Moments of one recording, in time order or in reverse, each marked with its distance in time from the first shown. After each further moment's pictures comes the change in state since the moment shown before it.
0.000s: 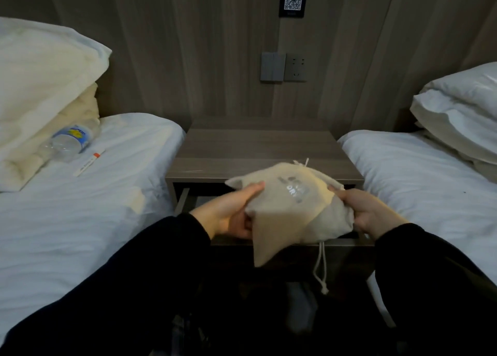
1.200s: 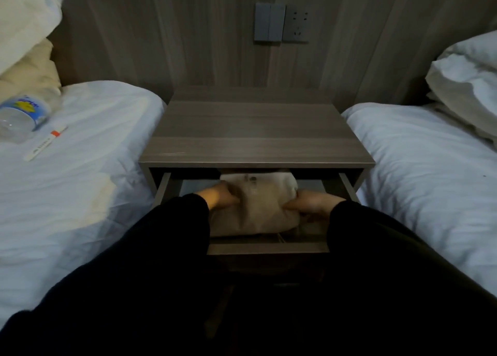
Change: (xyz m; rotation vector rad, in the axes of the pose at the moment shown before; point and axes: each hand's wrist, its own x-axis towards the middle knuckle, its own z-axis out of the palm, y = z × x) left_hand 0.117 -0.008 -0.067 0.993 0.315 0.119; right_hand 0.073 0.037 0.044 -1.123 -0.221 0.098
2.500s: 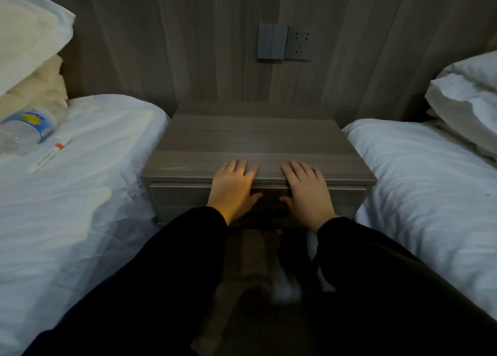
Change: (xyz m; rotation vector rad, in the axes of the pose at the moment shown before) left_hand -0.010 0.040 -0.003 0.755 0.725 0.407; right_hand 0.008 -0.015 -0.006 -0.810 0.837 -0.460
